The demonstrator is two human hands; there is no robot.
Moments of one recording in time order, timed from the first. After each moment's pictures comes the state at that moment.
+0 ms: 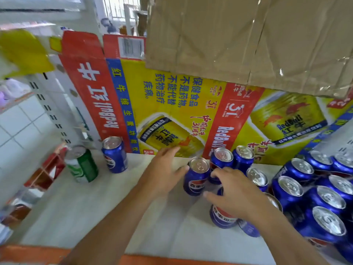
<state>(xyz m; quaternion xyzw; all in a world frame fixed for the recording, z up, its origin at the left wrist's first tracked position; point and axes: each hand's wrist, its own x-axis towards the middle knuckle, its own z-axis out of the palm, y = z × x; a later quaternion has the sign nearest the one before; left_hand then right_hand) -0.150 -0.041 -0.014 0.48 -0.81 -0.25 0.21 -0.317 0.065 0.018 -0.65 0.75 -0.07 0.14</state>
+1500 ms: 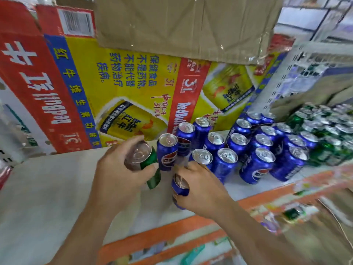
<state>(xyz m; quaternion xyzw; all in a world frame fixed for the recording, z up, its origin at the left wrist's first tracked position) -0.076 0.012 0.006 0.38 -0.77 -0.34 0.38 -0.244 0.117 -0.022 -0.60 0.79 -0.11 0.07</state>
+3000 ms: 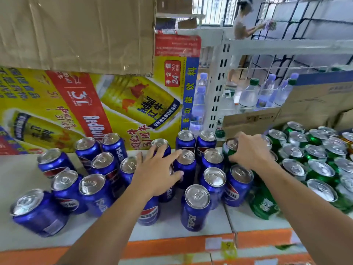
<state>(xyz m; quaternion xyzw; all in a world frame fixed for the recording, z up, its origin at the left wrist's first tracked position) -0.486 0.114 -0.024 0.44 -0.89 -0.08 0.02 -0.732 0.192 0.012 -0.48 0.87 -0.09 0.03</state>
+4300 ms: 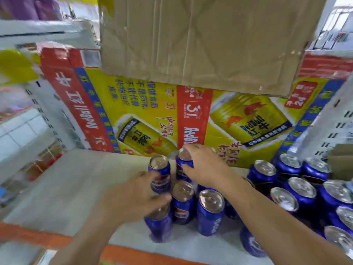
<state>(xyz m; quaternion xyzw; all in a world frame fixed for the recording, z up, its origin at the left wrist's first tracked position) -0.197 0.056 0.009 0.51 -0.81 -0.28 0.10 -0.402 0.048 0.034 -0.74 0.66 -0.11 0.11</state>
